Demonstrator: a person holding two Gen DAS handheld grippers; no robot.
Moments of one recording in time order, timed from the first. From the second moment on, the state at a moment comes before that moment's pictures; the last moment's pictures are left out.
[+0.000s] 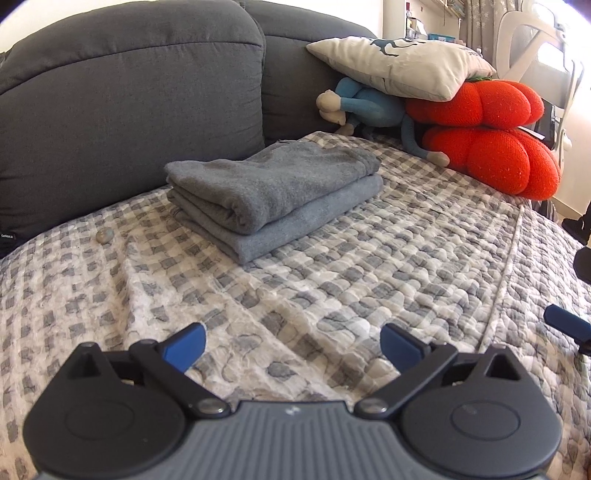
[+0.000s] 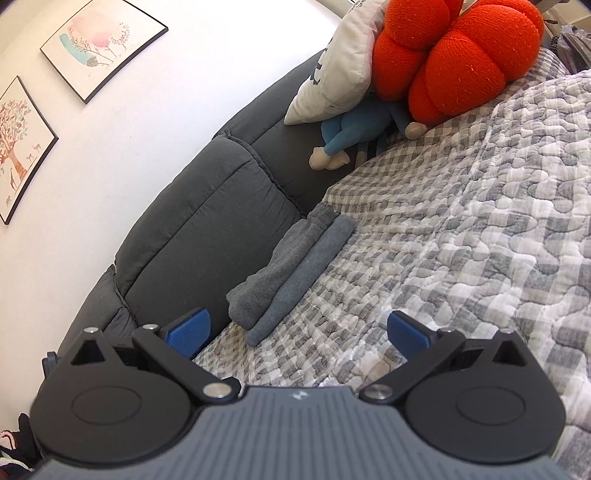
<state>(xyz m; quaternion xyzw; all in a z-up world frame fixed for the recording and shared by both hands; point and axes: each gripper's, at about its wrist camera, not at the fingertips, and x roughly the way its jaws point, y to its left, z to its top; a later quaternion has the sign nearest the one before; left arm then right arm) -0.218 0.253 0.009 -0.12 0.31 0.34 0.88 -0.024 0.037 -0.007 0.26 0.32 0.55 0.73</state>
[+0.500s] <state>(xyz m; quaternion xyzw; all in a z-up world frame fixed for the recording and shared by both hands) -0.216 0.252 0.007 -0.11 0.33 0.35 0.87 -0.023 0.035 -0.008 0.26 0.32 0.54 0.73</state>
